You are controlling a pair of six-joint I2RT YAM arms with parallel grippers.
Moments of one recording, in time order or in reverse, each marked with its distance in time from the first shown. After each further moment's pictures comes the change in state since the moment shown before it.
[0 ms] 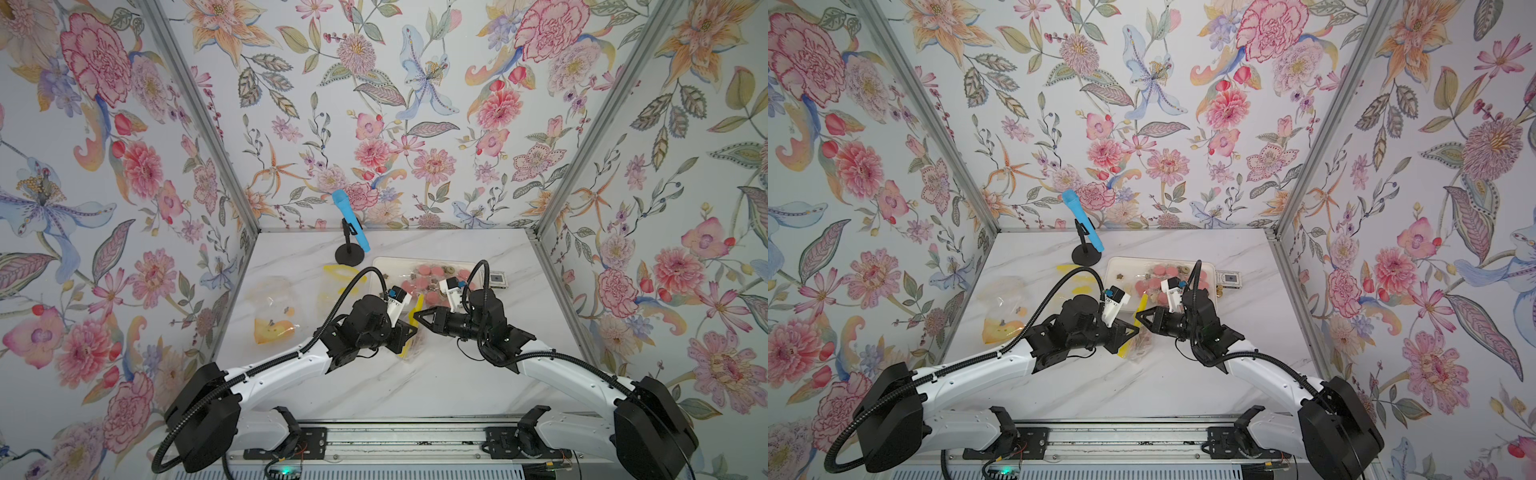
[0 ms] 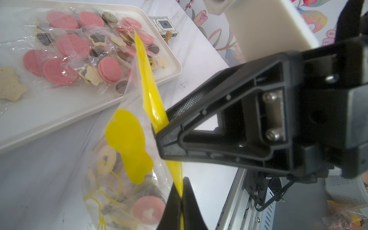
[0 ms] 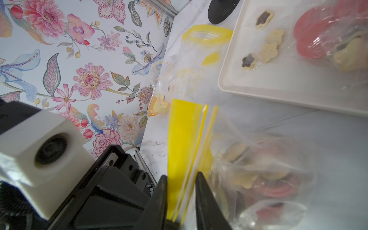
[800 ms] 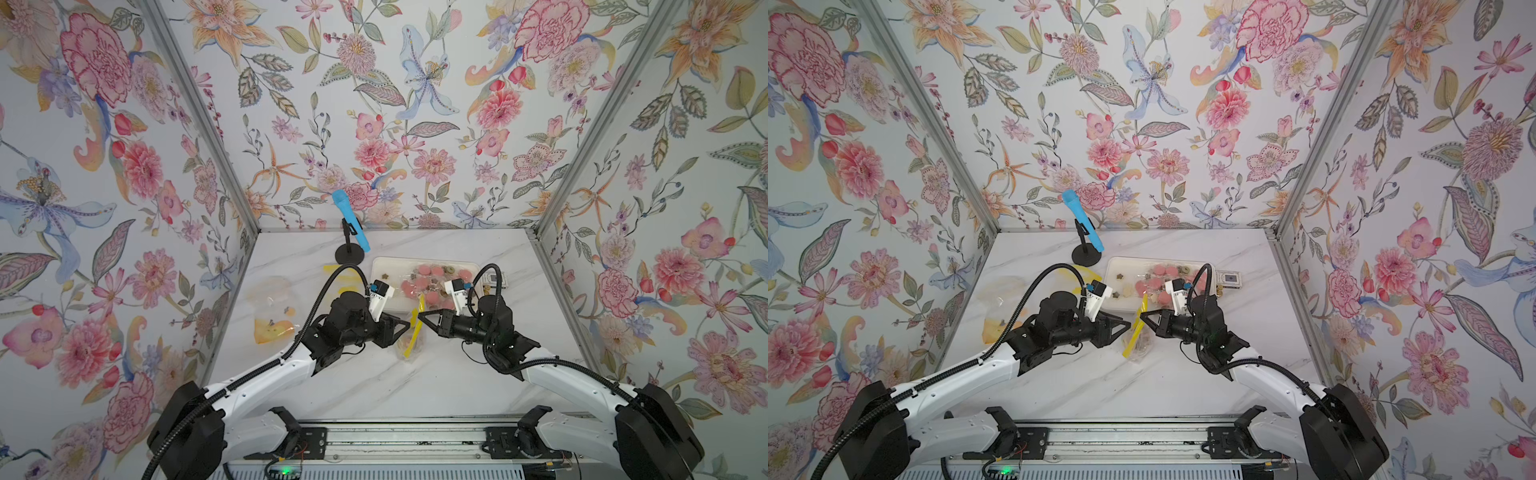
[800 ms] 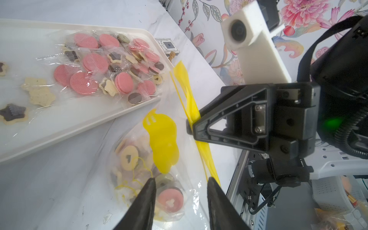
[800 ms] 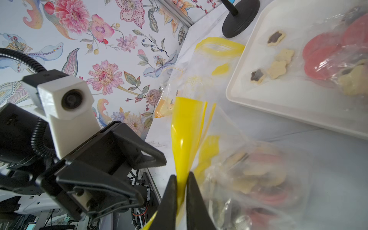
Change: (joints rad) left arm 0.134 -0.118 -0.084 0.042 0.118 -0.016; right arm -0.036 -0.048 -0.104 0.167 -0.059 -0.060
